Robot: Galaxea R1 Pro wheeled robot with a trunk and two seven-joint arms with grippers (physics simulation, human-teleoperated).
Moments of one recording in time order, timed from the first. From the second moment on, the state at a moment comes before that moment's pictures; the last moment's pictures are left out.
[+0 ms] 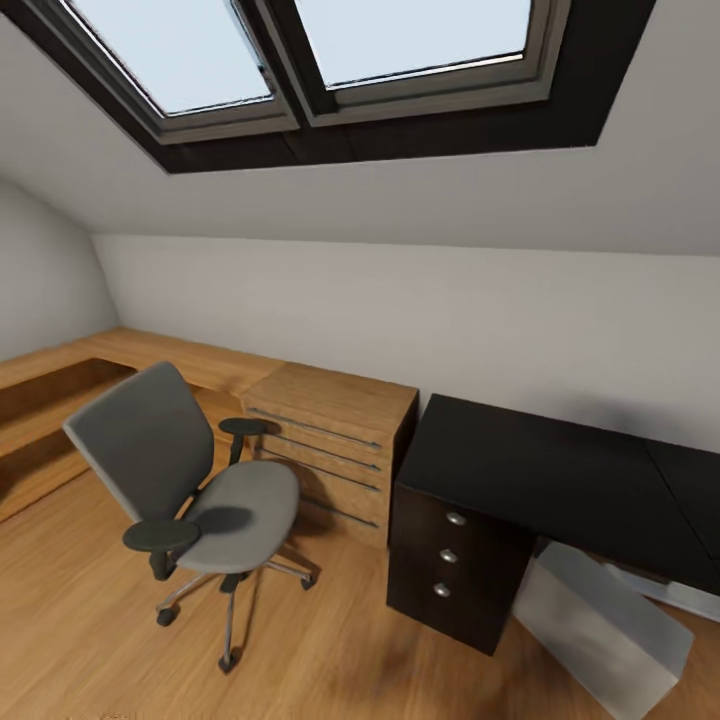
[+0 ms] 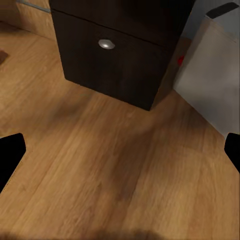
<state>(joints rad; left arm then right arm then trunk) -0.16 0.03 -1.36 -0.11 1.50 -0.45 0.41 -0.15 -0.04 -0.20 0.02 0.26 -0.92 -0.11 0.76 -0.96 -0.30</state>
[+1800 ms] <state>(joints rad) -0.15 0.06 -1.36 -0.11 1.50 -0.79 0.33 -0.15 0.02 -0.20 -0.19 0.26 -0.84 -0.11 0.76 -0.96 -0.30</state>
